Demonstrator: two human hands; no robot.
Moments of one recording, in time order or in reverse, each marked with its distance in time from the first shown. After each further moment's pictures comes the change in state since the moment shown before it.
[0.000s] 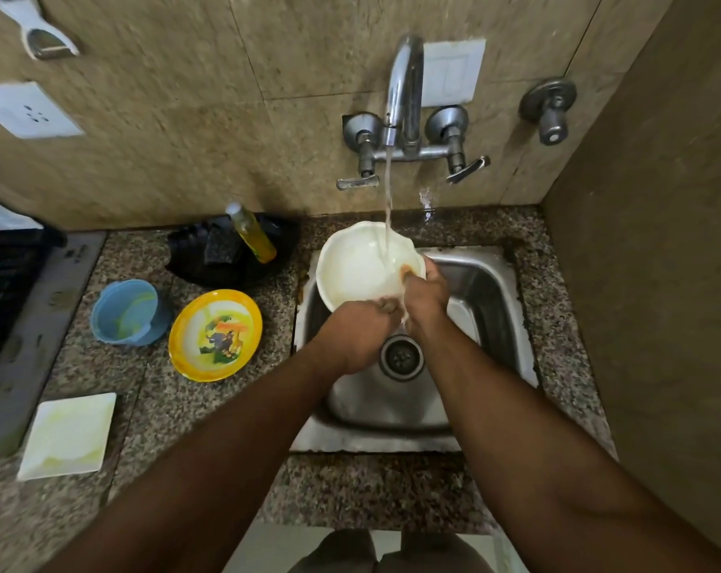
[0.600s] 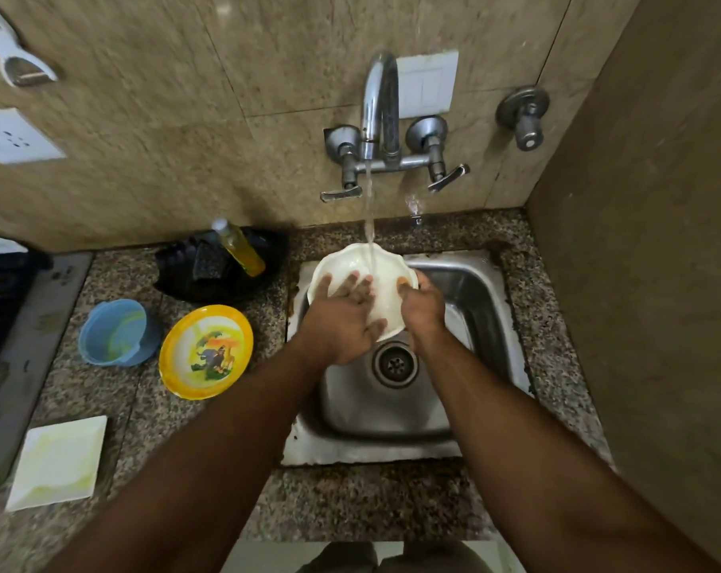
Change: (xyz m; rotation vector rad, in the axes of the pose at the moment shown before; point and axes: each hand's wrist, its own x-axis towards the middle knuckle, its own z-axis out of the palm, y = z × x) left_hand 0.024 -0.035 0.027 0.056 -0.060 -0.198; right_hand -0.003 -0.001 -0.021 -0.110 -0.033 -0.035
